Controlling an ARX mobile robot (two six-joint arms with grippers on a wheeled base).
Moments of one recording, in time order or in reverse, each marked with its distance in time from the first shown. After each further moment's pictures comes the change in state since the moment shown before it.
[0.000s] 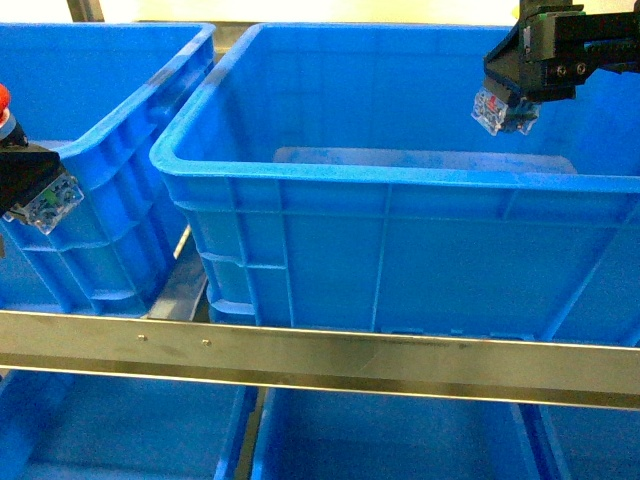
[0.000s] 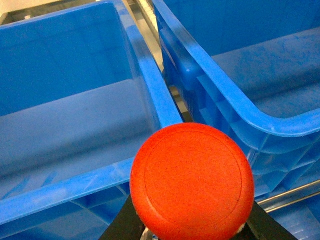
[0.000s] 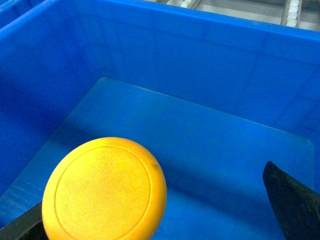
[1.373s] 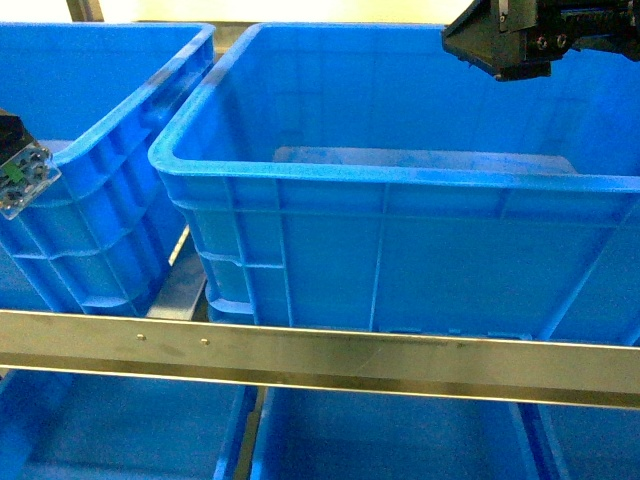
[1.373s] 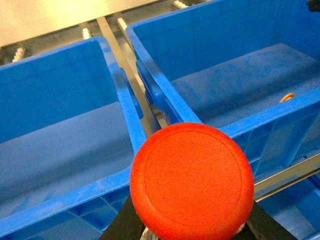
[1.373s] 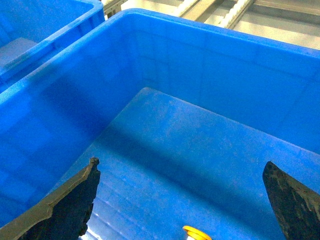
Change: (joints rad) left arm -0.047 -0.275 -0.032 -0.188 0.029 0.036; right arm 0.046 -0.035 -0.003 0.000 -0.099 -0.011
